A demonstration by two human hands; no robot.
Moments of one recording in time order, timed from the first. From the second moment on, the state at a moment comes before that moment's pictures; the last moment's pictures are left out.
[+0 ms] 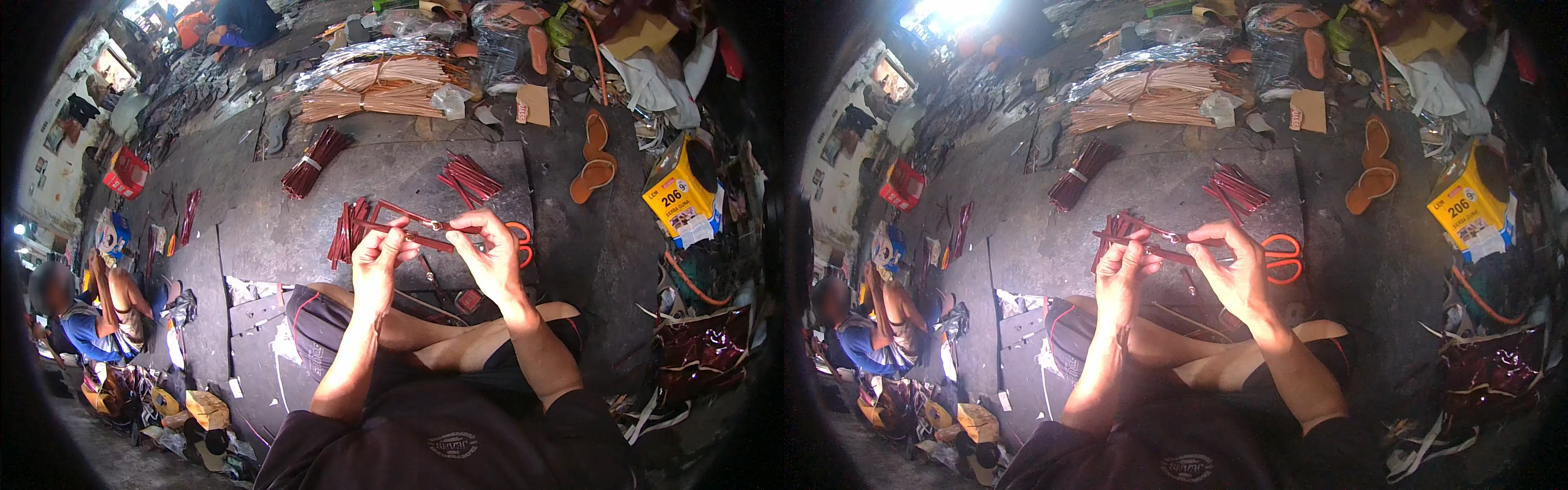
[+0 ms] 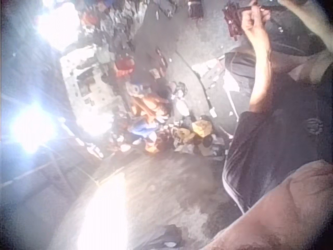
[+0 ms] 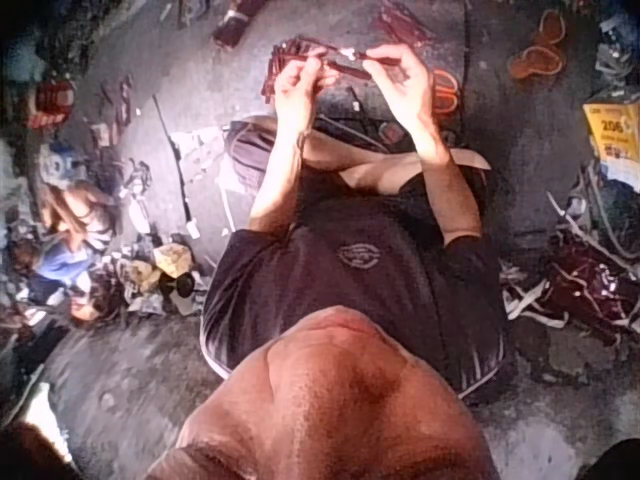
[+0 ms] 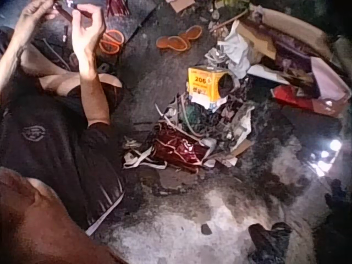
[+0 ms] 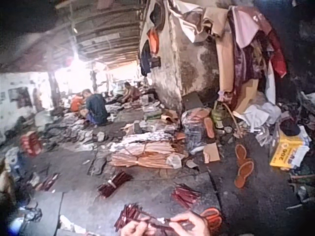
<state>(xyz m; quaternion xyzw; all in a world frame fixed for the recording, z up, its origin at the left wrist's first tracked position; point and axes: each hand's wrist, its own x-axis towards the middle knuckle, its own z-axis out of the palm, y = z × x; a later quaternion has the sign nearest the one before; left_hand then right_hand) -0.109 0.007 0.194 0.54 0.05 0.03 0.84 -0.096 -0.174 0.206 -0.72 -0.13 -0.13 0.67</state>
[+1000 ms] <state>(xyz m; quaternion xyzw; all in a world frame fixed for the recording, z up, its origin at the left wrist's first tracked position) -0.077 0.010 0.131 0.50 0.14 0.04 0.86 -0.076 -0.159 0.147 -0.59 0.02 0.14 0.79</state>
